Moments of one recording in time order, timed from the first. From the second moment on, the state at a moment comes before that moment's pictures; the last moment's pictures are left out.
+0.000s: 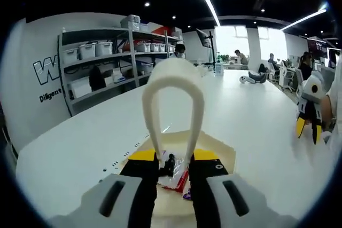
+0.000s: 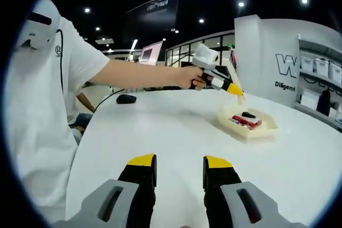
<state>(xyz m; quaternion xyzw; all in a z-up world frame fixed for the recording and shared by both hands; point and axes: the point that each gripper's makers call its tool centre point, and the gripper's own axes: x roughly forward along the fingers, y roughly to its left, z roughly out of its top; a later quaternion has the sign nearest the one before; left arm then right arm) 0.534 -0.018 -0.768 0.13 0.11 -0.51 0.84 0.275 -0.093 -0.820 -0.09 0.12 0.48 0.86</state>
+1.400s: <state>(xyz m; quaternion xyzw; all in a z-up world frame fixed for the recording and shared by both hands) 0.373 0.039 -0.745 0.08 0.06 -0.53 0.84 0.278 -0.057 -0.799 -0.12 0.11 0.51 0.84</state>
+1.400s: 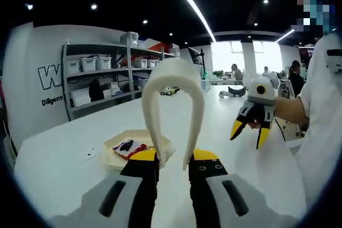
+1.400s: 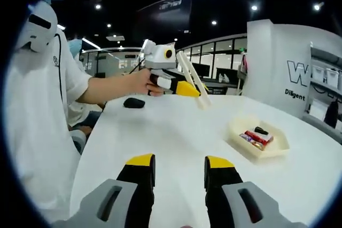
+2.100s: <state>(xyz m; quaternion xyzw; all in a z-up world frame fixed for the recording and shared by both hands) 0.326 0.031 -0.766 -0.01 0.05 -0.53 0.84 0.277 -0.058 -0.796 -0.12 0.11 0.51 0.84</state>
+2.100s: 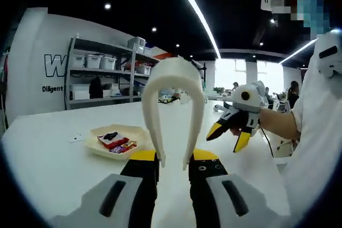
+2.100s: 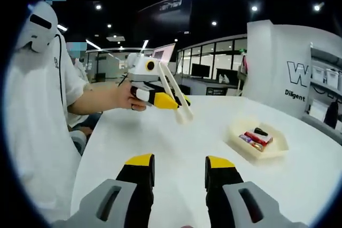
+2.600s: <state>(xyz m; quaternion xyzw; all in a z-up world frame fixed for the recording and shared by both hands) 0.301 0.022 -0.776 -0.04 0.05 -0.55 0.83 0.276 -0.054 -0.796 -0.11 0.10 0.52 0.84</state>
